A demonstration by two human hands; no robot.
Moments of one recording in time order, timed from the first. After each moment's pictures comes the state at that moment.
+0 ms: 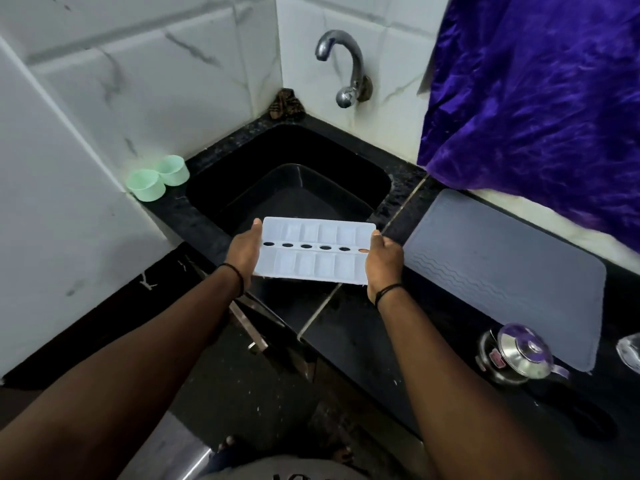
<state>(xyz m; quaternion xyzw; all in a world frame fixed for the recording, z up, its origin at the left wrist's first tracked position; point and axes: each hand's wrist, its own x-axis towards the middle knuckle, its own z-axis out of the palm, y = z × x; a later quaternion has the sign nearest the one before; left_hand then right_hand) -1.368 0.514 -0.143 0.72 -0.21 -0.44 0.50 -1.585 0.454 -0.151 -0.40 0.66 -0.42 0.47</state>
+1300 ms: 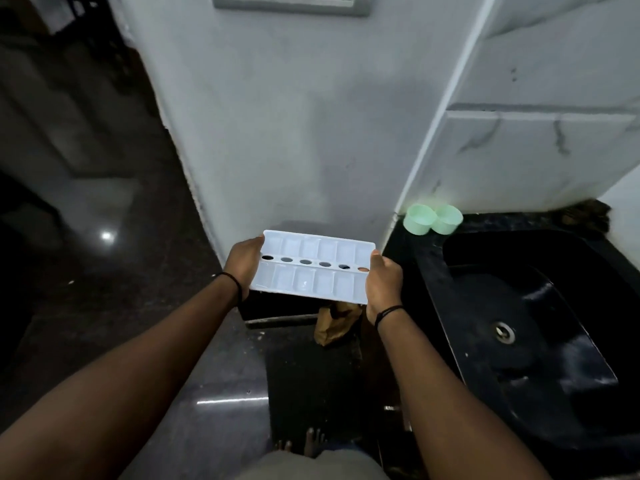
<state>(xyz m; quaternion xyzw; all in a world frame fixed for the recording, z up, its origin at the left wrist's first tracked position) -1.046 0.799 -0.130 0.70 0.06 -0.23 0.67 -1.164 0.607 -0.140 -0.60 0.45 -0.21 0.63</state>
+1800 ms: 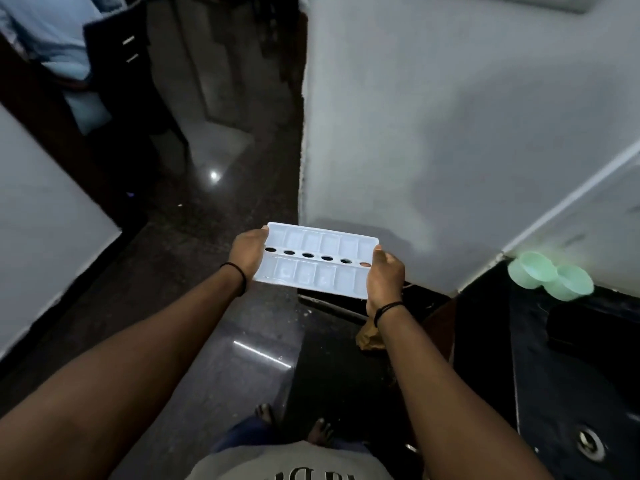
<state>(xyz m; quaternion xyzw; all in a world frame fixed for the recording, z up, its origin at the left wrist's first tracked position) -1.047 0.916 -0.154 0.70 0.21 -0.09 0.67 -1.085 0.697 -0.166 -0.67 0.34 -0.08 0.66</state>
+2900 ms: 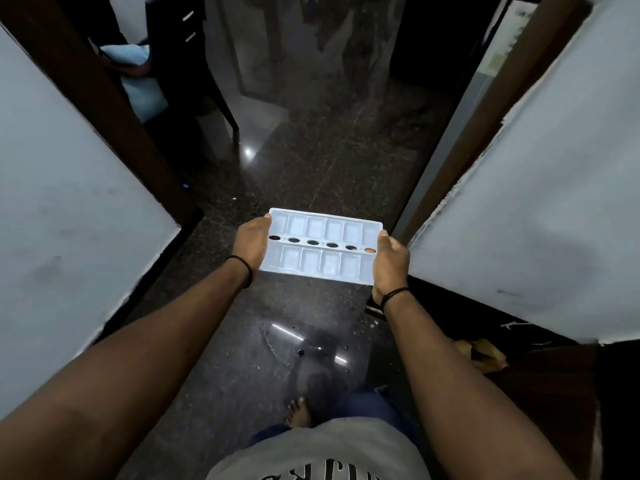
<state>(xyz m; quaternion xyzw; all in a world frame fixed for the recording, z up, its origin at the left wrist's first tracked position) -0.891 1.163 -0.187 0.72 0.25 -0.05 0.65 -0.907 0.946 -0.214 -0.65 0.31 -0.04 0.69</state>
